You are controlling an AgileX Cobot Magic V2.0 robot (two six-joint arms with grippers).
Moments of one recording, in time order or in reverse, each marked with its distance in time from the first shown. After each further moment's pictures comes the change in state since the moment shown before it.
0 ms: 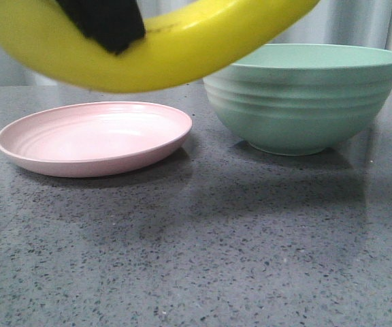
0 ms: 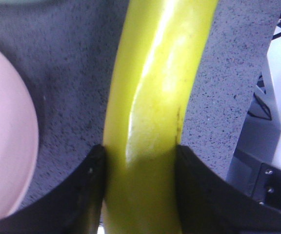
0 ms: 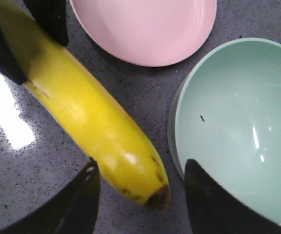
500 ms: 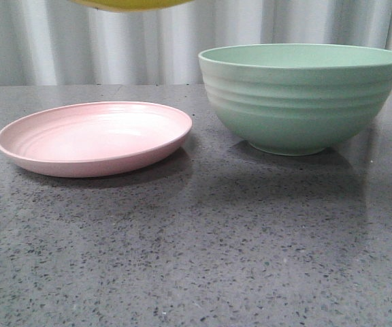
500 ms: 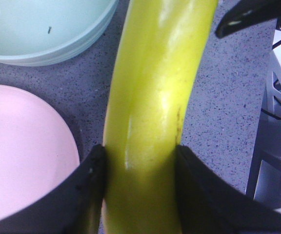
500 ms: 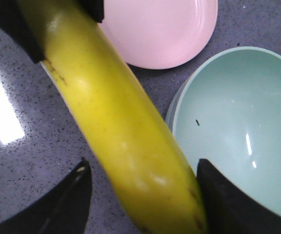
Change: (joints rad) left arm 0.000 -0.010 -0.116 0.039 0.027 0.085; right arm 0.030 0.006 -0.002 -0.029 0.001 -0.026
